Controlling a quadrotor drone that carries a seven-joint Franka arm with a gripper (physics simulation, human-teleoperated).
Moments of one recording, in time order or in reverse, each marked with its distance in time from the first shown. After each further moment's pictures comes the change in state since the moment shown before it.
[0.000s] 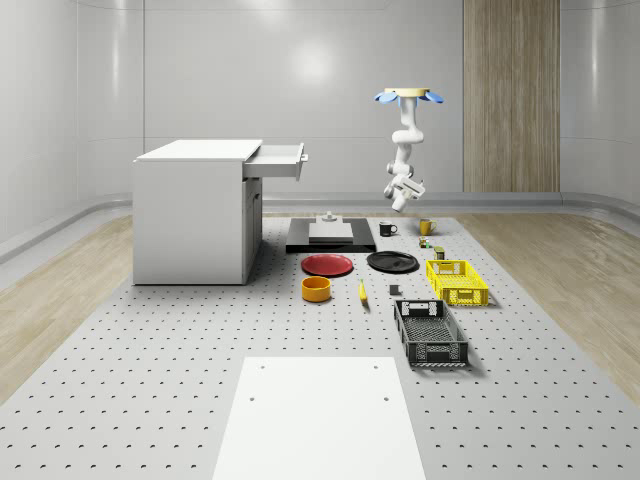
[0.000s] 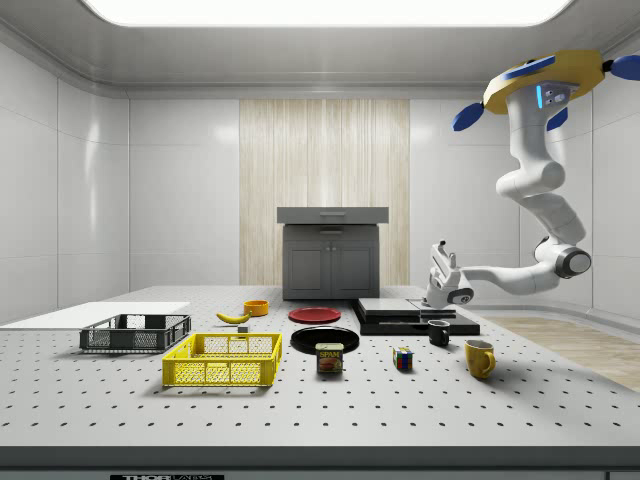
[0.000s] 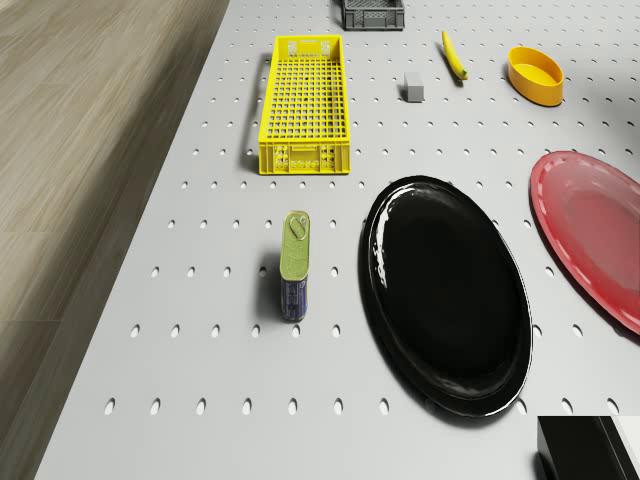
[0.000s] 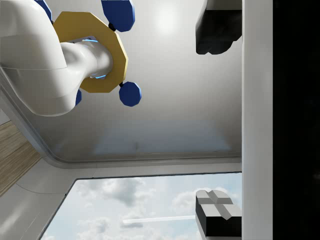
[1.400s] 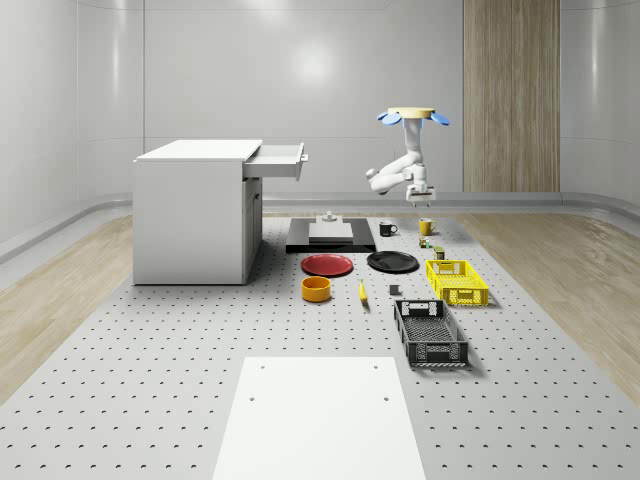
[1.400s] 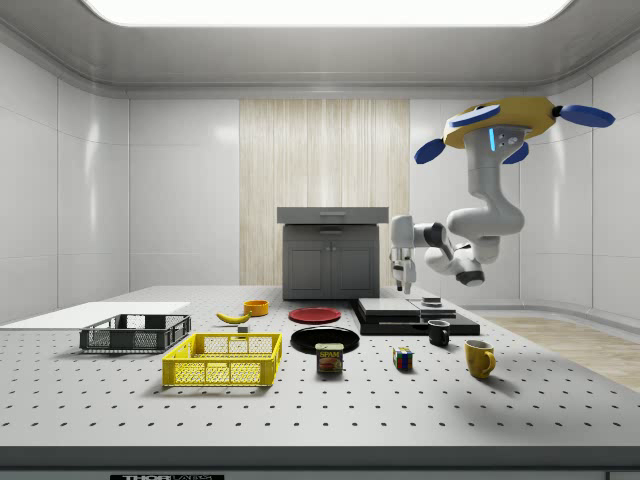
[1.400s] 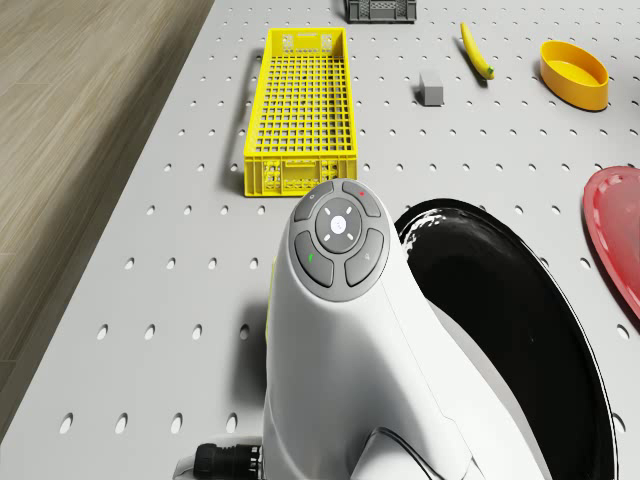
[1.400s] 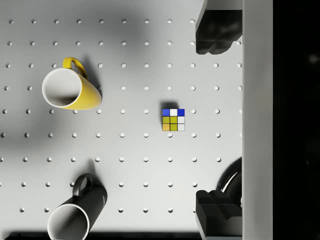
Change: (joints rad) arm -0.891 -0.303 0.909 -0.750 -1.519 -0.241 0.699
